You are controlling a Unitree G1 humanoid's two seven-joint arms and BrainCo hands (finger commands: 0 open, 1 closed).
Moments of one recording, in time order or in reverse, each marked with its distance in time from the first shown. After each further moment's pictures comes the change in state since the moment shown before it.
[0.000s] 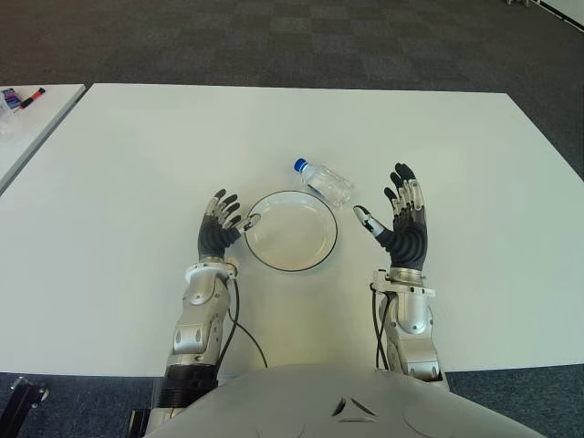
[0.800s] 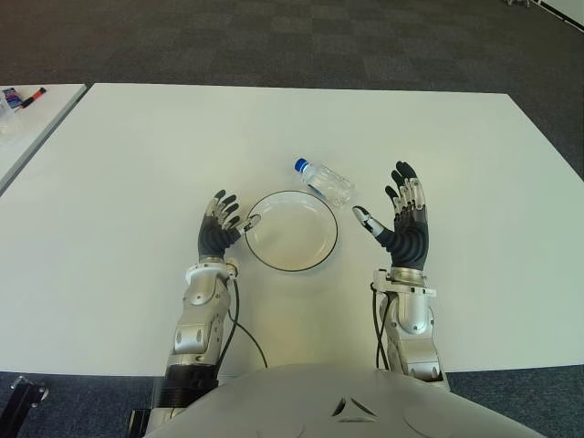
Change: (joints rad) left arm 0.000 0.000 -0.001 0.005 0.013 -0.009 0.006; right arm 0.000 0.000 -0.001 -0.010 -0.002 -0.002 0.007
